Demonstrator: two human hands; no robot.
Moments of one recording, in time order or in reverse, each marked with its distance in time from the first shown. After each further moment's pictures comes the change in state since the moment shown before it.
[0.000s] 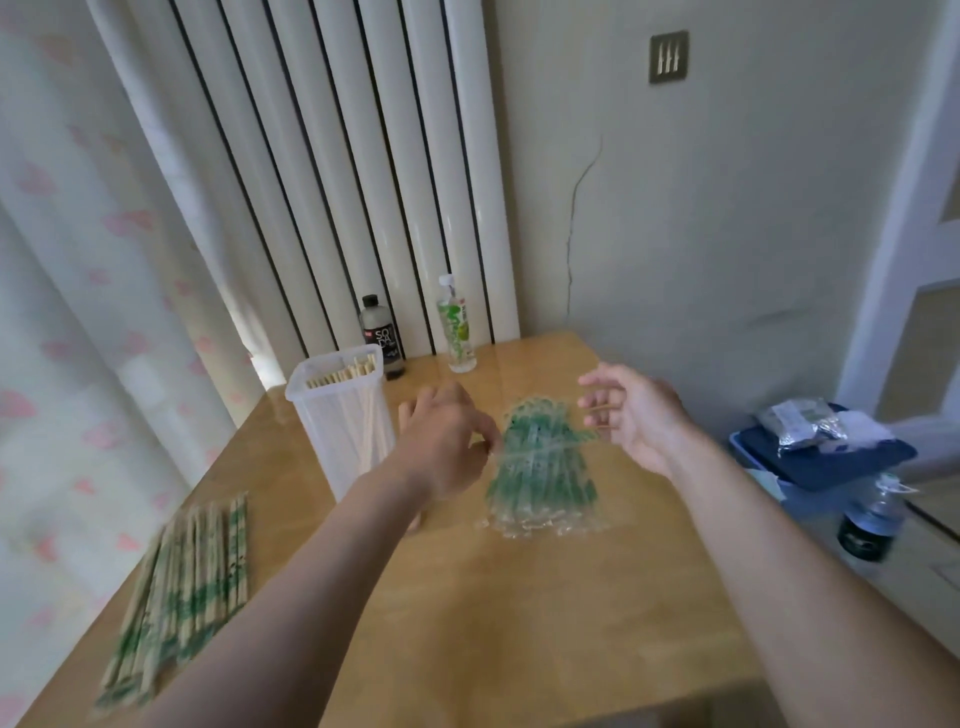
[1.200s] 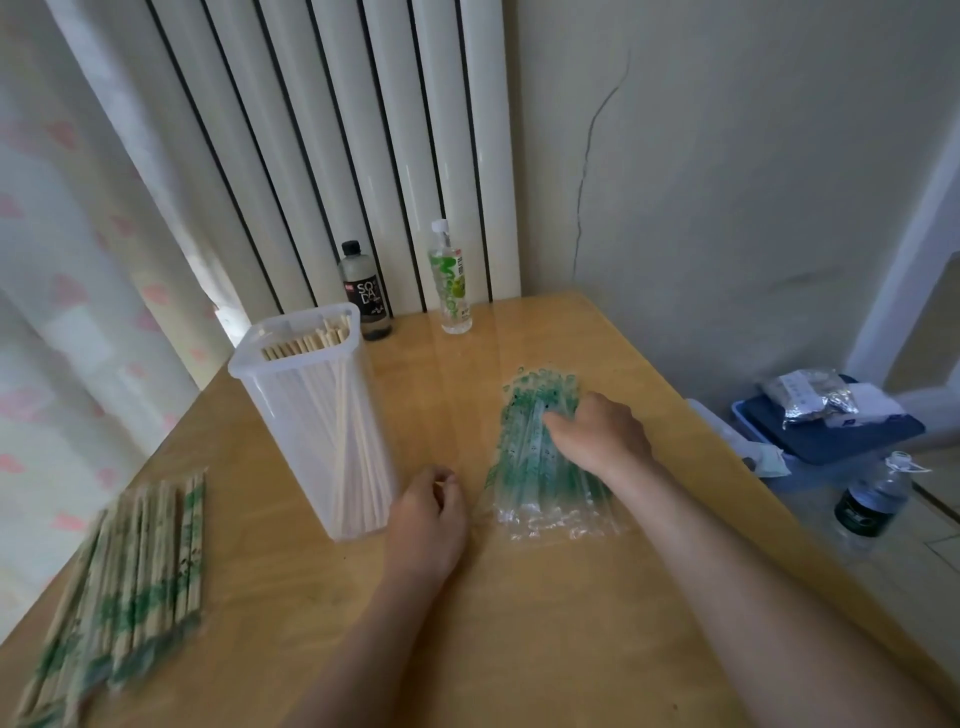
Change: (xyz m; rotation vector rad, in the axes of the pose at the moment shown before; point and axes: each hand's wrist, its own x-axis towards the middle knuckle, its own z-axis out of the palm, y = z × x) left_hand -0.026 -0.043 0.137 -0.519 0.254 -0.574; right_hand 0.057 0.073 0.039 -1.159 0.220 0.061
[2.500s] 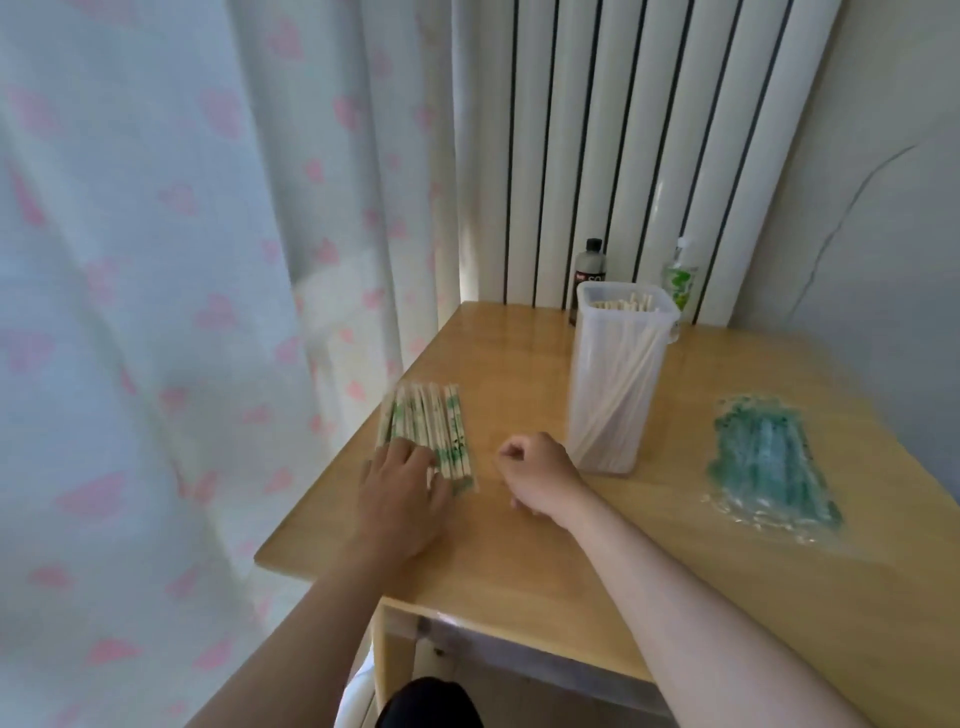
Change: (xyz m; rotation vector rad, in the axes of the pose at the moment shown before) left_hand -0.070 -0.162 -0.230 0.531 0.200 -0.031; right_hand -0.190 -0.196 0.149 0.183 -0.507 -0.478
